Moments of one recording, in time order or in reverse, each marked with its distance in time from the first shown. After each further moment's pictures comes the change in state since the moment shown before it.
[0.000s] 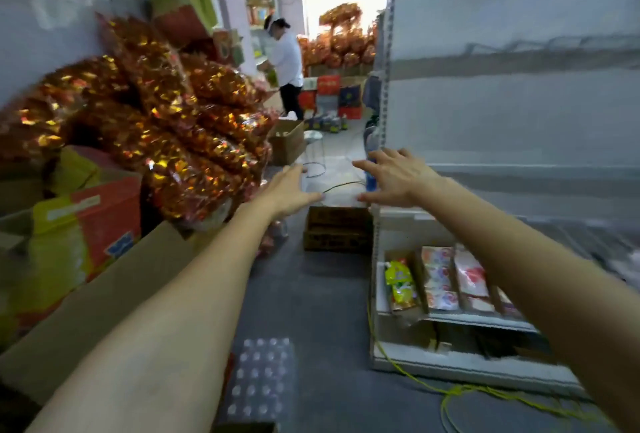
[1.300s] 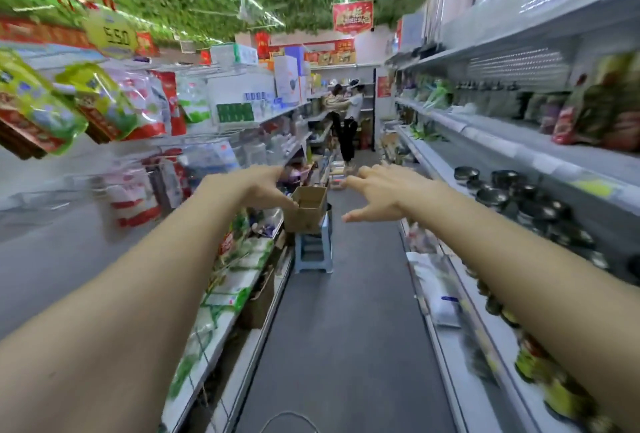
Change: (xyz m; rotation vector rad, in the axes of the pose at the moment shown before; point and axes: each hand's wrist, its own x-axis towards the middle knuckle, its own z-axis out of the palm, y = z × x) left_hand -0.070 1.259 0.444 0.173 -0.503 1.573; right_hand -0.904 0.721 -0.088 -0.303 -0.537 1.506
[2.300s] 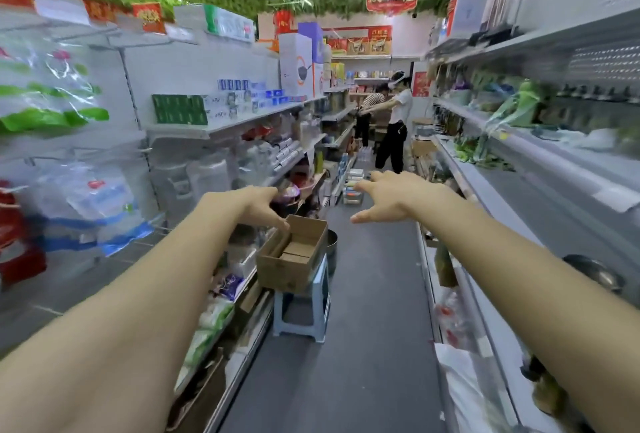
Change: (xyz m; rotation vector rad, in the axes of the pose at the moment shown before) left_hand 0.715 -0.055 0.055 -0.036 -0.091 -0.164; right_hand 0.604 0.387 0.244 0.011 -0.122 0.001
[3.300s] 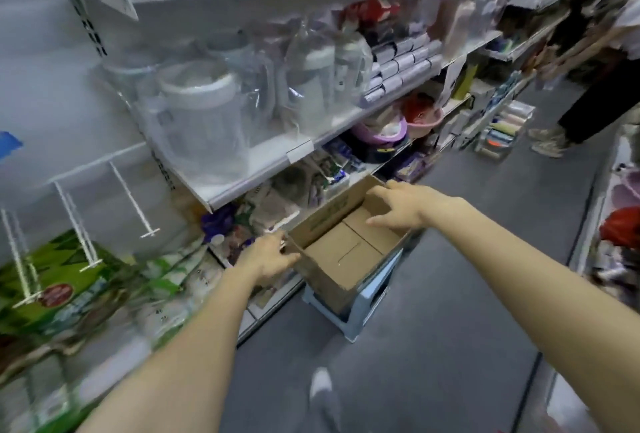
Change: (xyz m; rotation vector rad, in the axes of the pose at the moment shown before) left_hand 0.532 -0.162 0.232 -0.542 -0.042 -0.640; right_hand 0.697 0.052 0.263 0.134 -0.338 -0.559
